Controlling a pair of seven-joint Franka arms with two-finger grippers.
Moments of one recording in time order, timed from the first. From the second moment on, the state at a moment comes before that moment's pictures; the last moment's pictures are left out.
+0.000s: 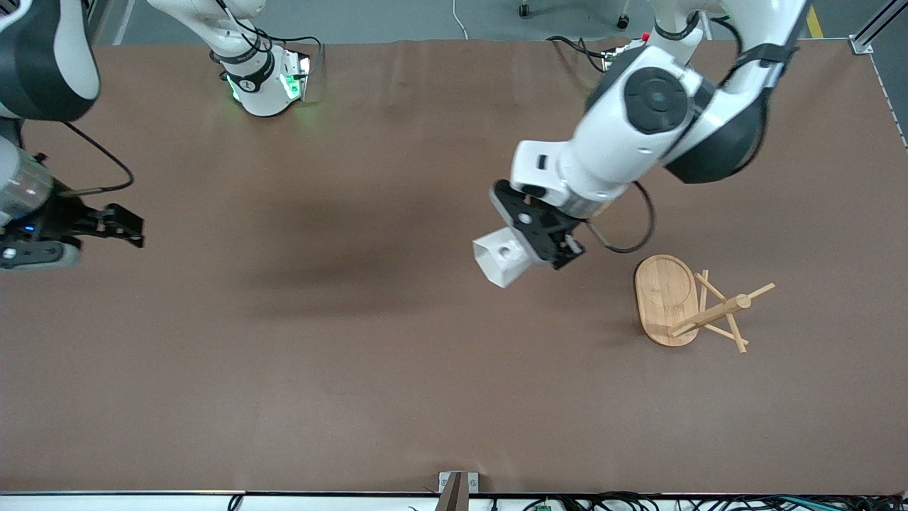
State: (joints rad) left arm -0.08 0.38 -0.53 -1.41 0.02 1.91 0.32; right arm -0.13 0.10 0.14 -1.55 -0.12 1.73 -0.07
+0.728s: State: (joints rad) left arm -0.17 0.23 -0.25 -1.52 0.02 1.78 0.20; right arm -0.04 0.03 -0.03 -1.38 -0.06 1.40 0.08
